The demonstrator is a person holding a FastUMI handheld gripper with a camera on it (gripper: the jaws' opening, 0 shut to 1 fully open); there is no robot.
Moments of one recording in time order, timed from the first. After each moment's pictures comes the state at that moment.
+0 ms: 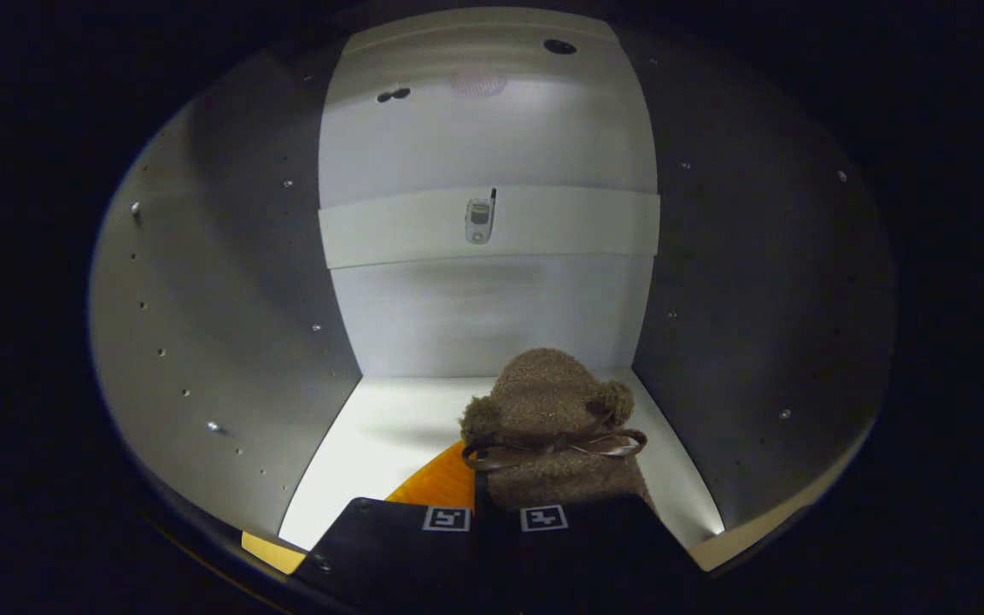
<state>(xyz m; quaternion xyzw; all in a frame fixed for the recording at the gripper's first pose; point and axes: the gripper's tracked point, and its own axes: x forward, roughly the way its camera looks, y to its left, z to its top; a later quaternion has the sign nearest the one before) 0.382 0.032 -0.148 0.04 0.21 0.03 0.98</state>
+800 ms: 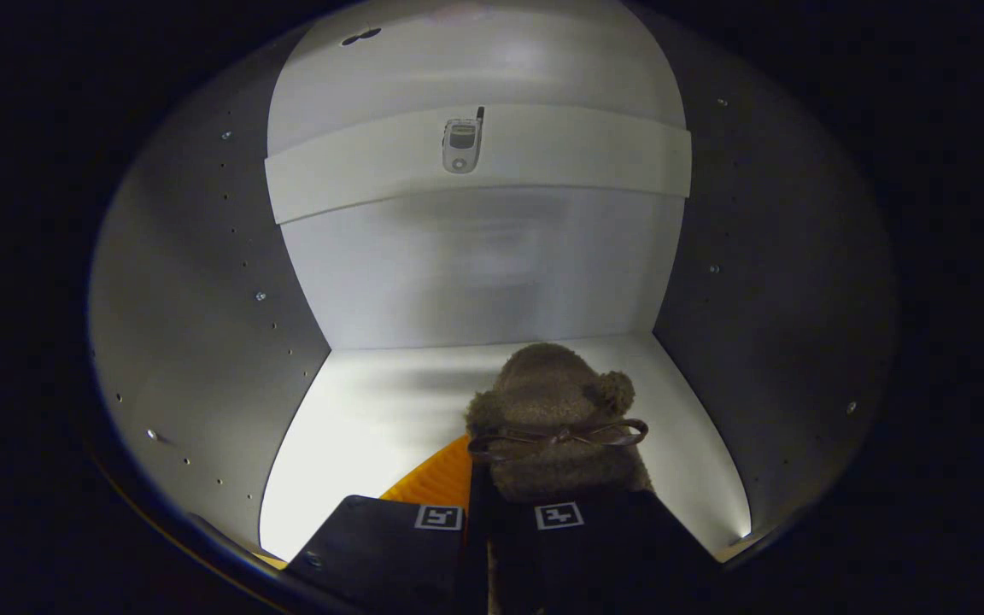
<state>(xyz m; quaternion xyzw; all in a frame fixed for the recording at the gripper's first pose) 0.406 0.034 -0.192 0.04 0.29 0.02 0.96</state>
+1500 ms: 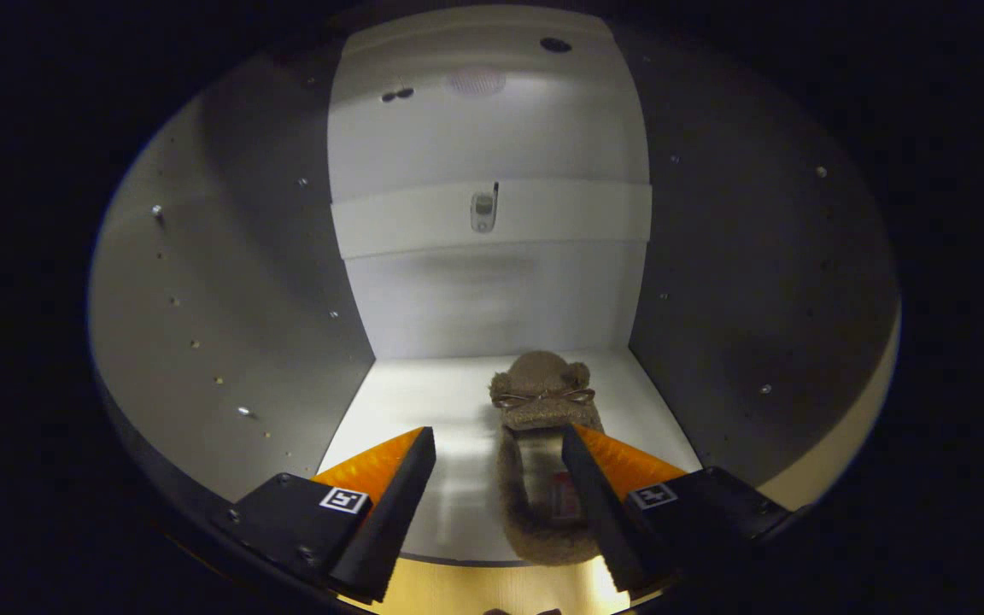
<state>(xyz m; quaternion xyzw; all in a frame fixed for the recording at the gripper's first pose) 0.330 0.038 -0.120 0.04 0.22 0.04 0.97</state>
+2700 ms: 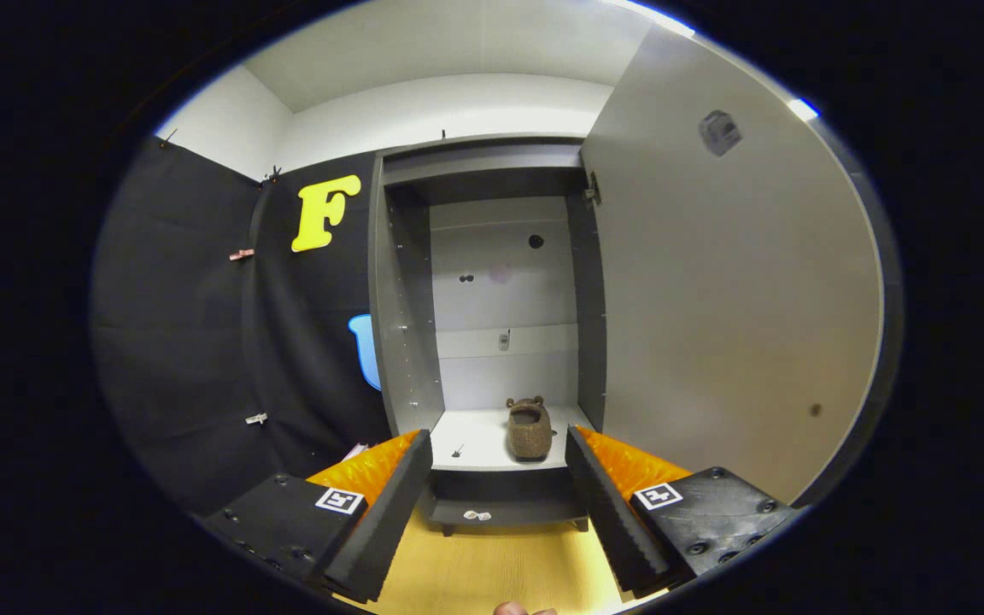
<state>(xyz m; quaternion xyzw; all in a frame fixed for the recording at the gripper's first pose) -0.018 -0.007 0.016 0.06 0.01 0.06 1.00</state>
